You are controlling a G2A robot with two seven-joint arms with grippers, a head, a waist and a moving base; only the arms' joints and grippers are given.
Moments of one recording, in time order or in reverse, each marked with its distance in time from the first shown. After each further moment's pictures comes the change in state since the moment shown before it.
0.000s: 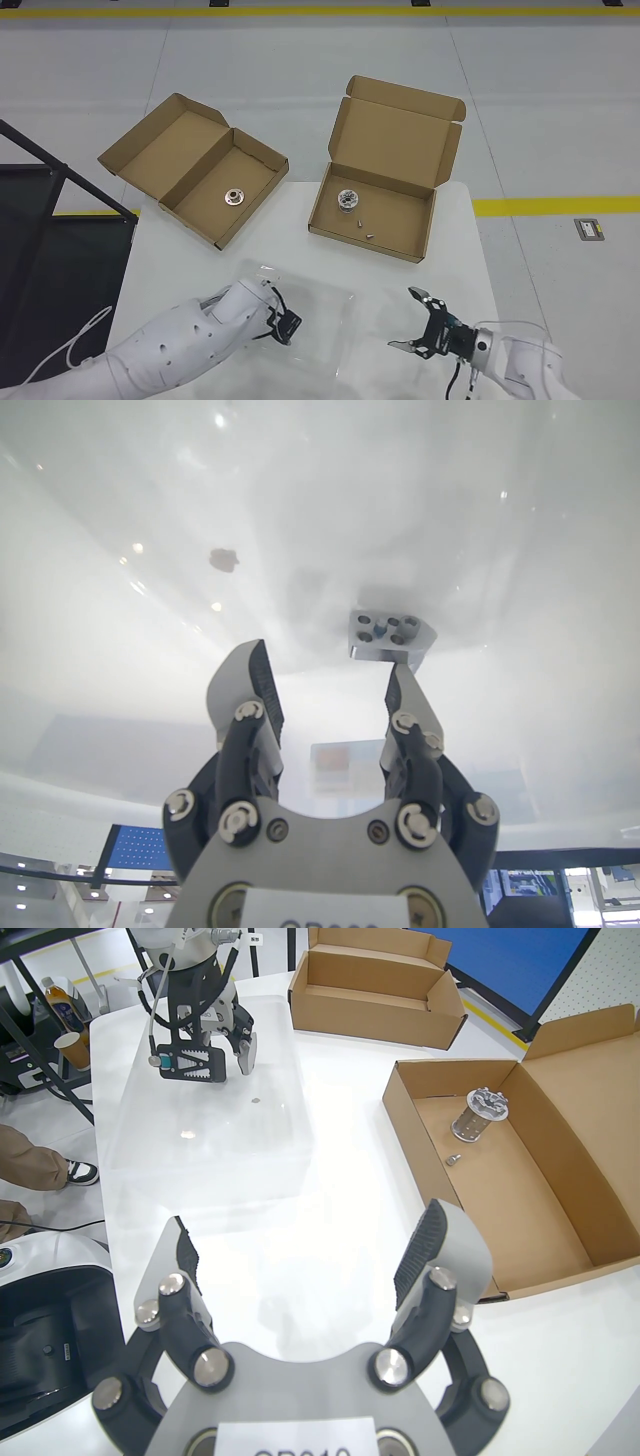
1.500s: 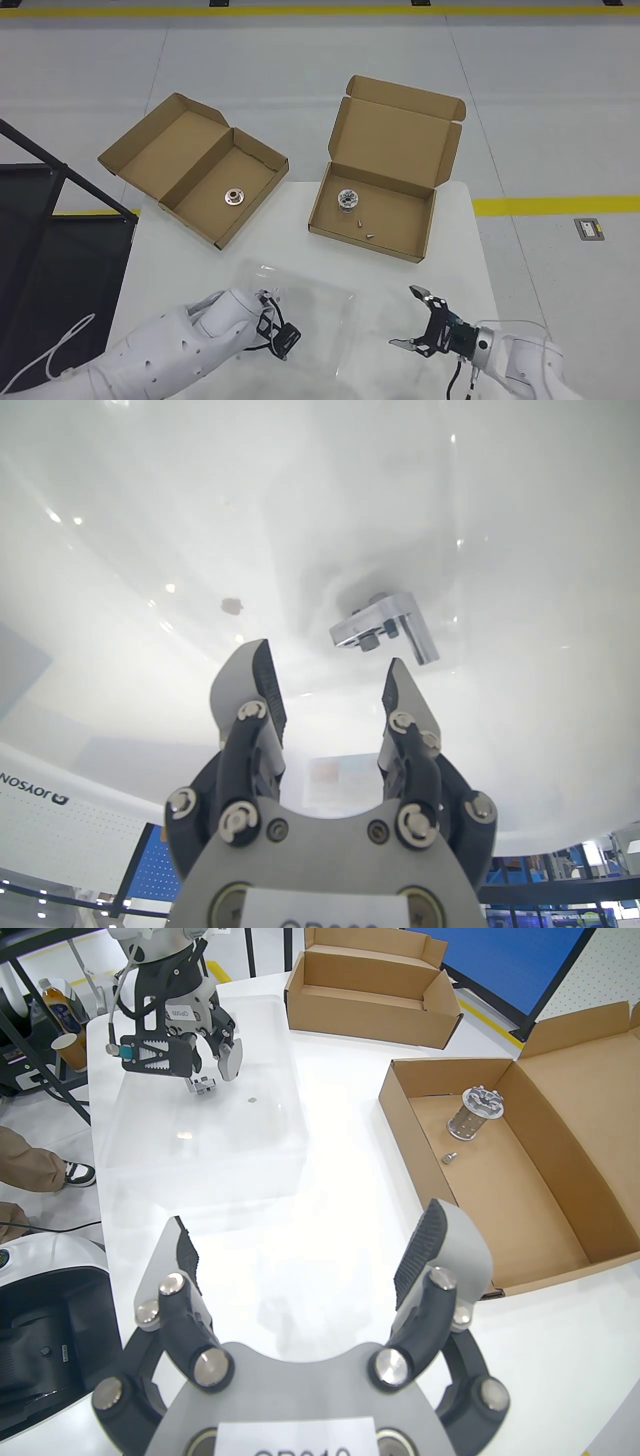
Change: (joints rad) left arm 0.026 0.083 0.000 -0.094 0.172 0.000 0.240; right arm 0.015 0.013 -0.015 0.014 0.012 0.010 -0.010
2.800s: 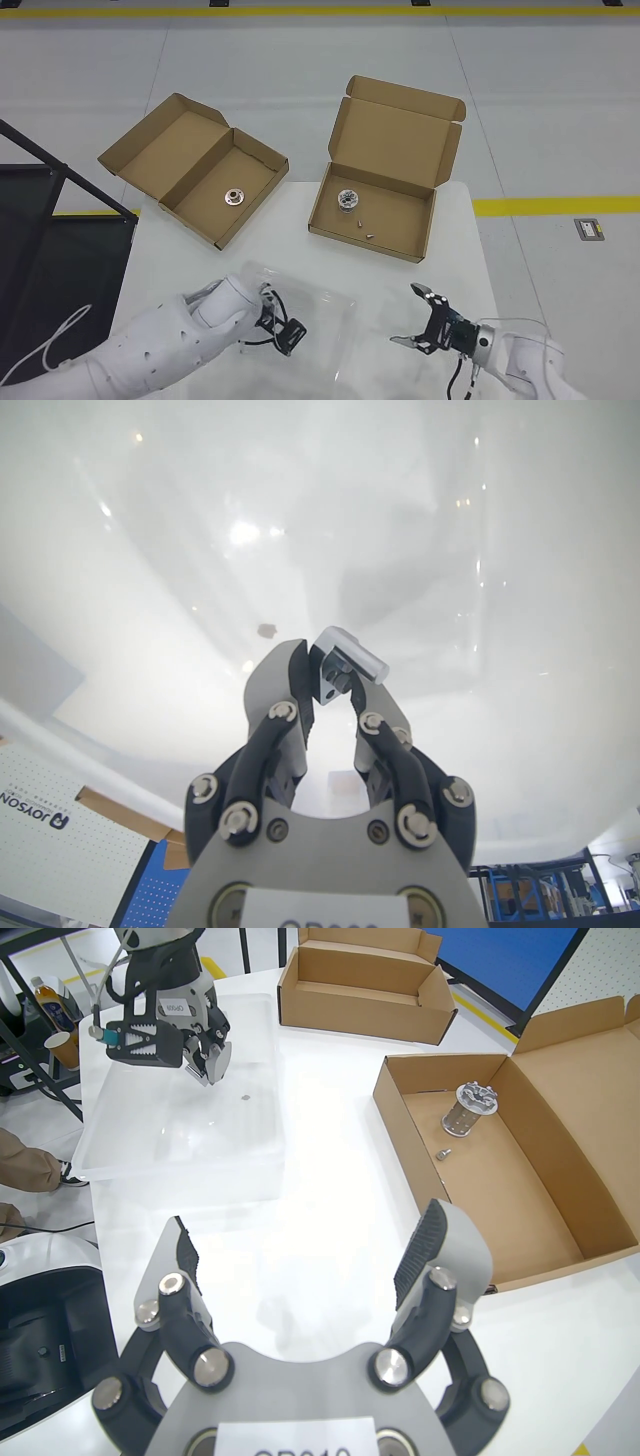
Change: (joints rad) left arm -0.063 0.000 0.000 0.010 -0.013 0.000 0.148; right arm 0.014 0.008 -0.007 0.005 0.020 0.009 0.019
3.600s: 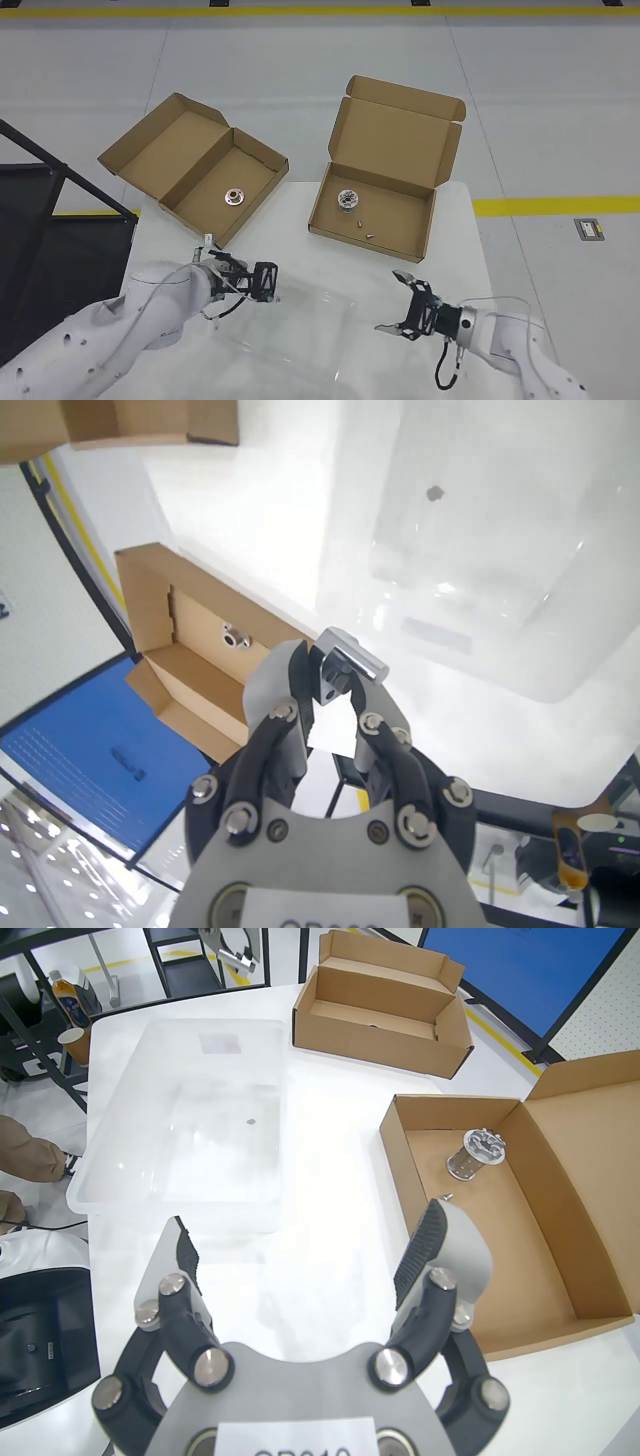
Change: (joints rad) left arm 0.159 0.301 -0.423 -0.375 -0.517 0.314 -0.439; right arm 0.145 -0.018 -0.106 0.005 0.026 -0.021 0.082
